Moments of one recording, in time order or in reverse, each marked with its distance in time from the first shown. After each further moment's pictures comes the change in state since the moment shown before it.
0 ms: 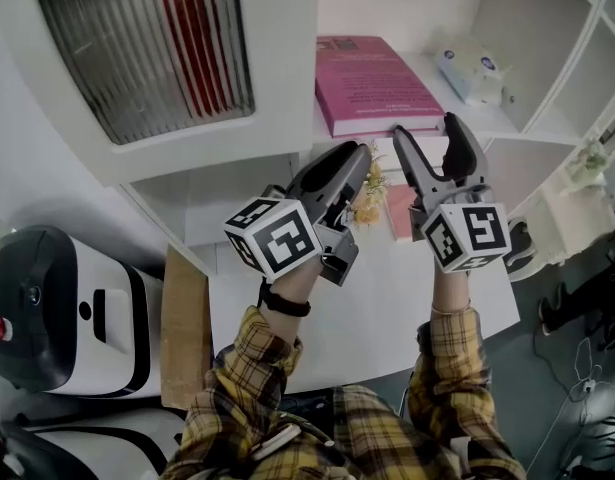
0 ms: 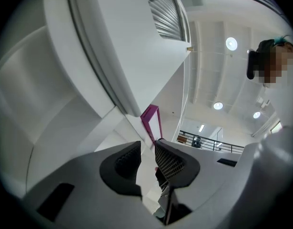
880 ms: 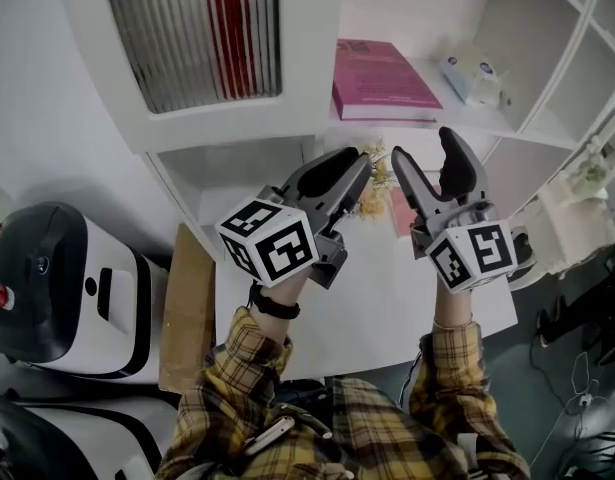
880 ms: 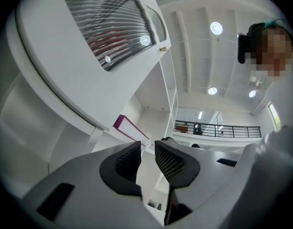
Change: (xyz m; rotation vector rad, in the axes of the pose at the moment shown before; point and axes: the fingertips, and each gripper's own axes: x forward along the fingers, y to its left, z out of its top) left arm -0.045 -0.044 0.004 0.196 0.050 0.019; right arm -0.045 0.055 0.035 0.028 -0.029 0.145
